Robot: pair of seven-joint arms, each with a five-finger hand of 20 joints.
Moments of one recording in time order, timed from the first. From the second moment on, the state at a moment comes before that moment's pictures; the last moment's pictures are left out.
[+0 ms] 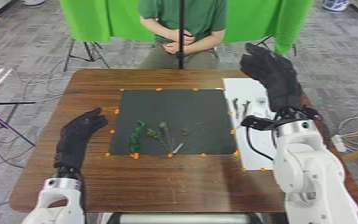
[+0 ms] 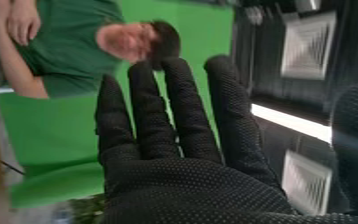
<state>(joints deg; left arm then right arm) 118.1 -76.4 -95.7 -112.9 64.4 1.6 12.2 -100.9 -80.0 90.5 -120.0 -79.3 0.5 -1.0</state>
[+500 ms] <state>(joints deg) 117.9 -76.9 -95.4 -113.4 66.5 -1.0 12.3 -120.1 -81.5 97.8 -122.6 -61.8 -0.8 -4.0</state>
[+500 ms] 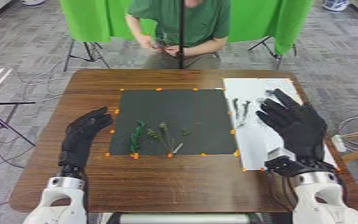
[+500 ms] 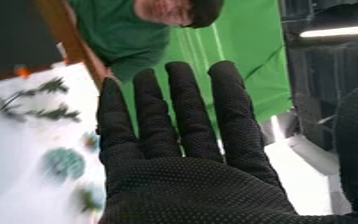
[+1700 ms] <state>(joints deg) 118.8 -78.0 -95.9 -114.5 66.5 -1.8 12.5 -121.0 -82.6 97.7 -122.1 -64.2 0.2 -5.9</state>
